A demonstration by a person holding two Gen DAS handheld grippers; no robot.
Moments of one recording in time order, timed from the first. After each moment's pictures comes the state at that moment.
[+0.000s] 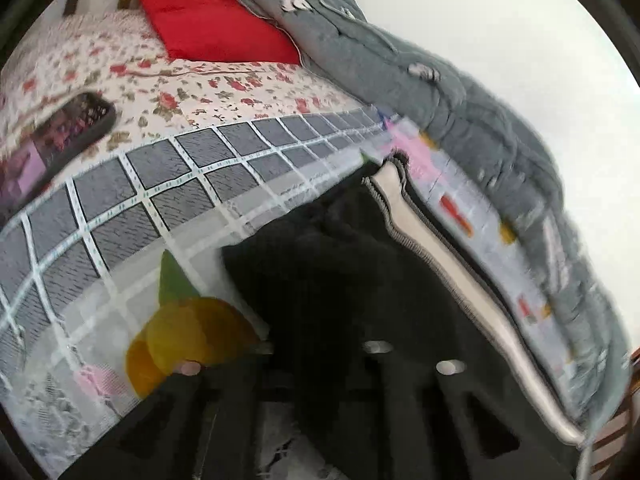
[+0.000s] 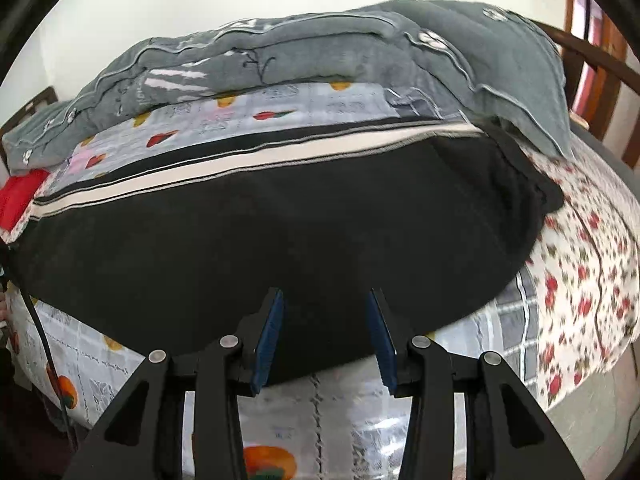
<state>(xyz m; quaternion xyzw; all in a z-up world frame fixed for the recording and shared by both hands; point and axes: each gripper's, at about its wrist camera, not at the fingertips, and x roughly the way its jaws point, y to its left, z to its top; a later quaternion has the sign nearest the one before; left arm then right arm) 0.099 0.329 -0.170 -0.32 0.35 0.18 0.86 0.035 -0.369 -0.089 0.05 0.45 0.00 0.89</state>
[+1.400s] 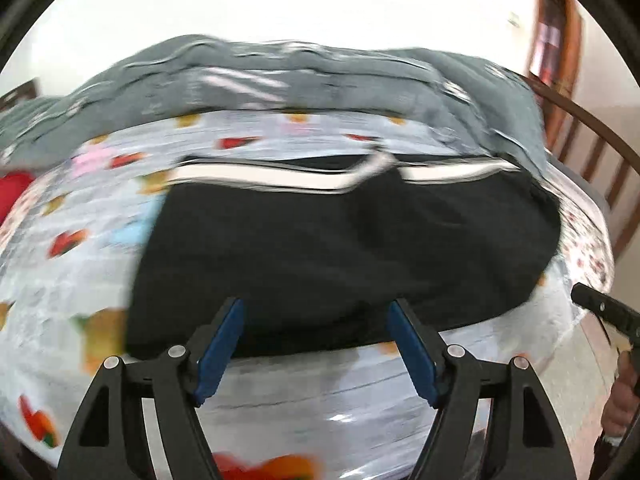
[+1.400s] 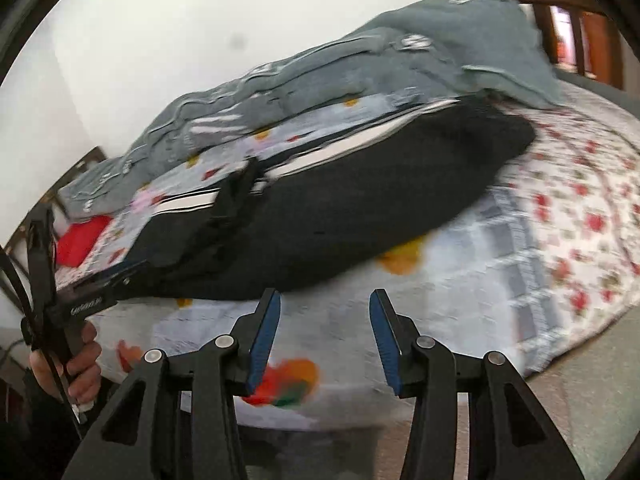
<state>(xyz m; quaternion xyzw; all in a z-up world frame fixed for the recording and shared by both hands) 0.025 -0.027 -0.098 -0.01 0.39 -0.10 0.92 -0.042 -0.386 -0.086 0.17 0.39 0.09 0.90</state>
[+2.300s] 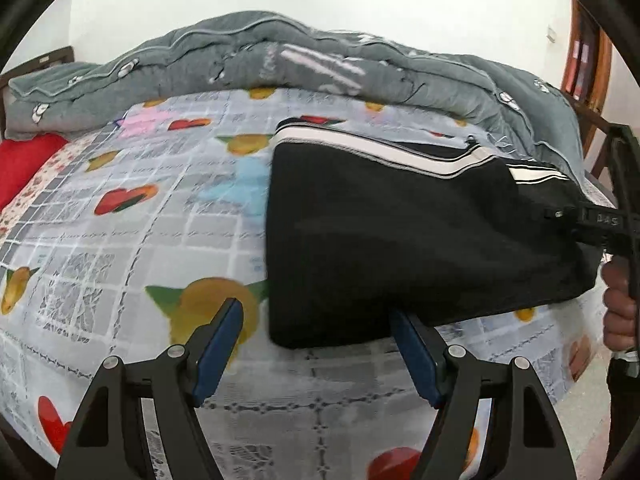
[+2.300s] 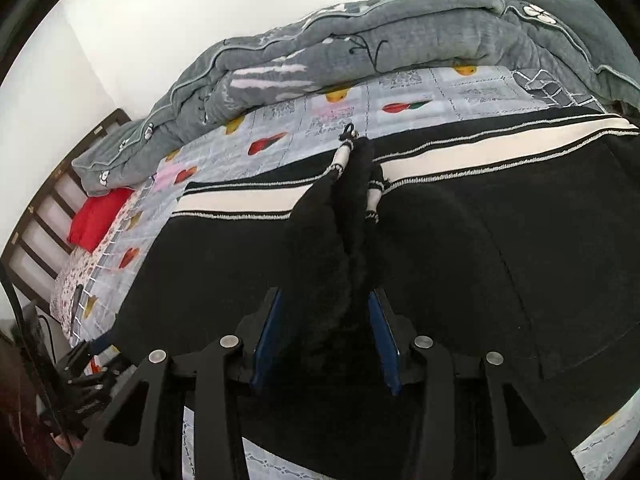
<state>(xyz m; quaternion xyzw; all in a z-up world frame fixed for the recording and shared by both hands) 0.038 0.060 -0.139 -0.02 0.39 -0.07 0.92 0.105 -0.273 -0.112 0.15 0.45 0.16 0.87</state>
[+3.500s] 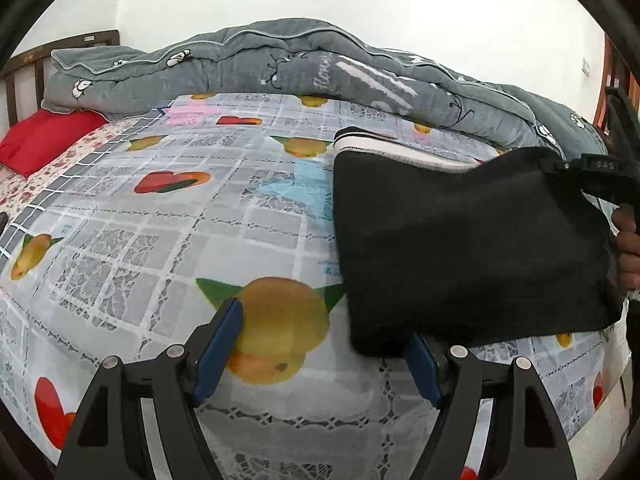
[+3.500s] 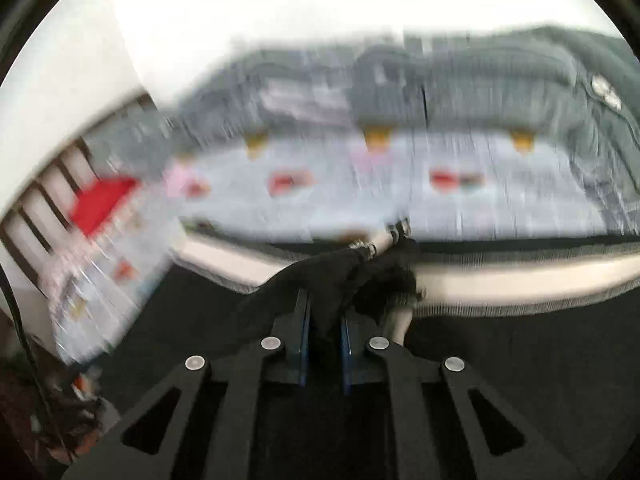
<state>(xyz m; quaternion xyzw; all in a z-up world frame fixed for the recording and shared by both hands) 0.038 0.094 -0.159 -0.06 0.36 0.00 0.93 0.182 -0.255 -0.072 0.08 0.39 0.20 0.89</state>
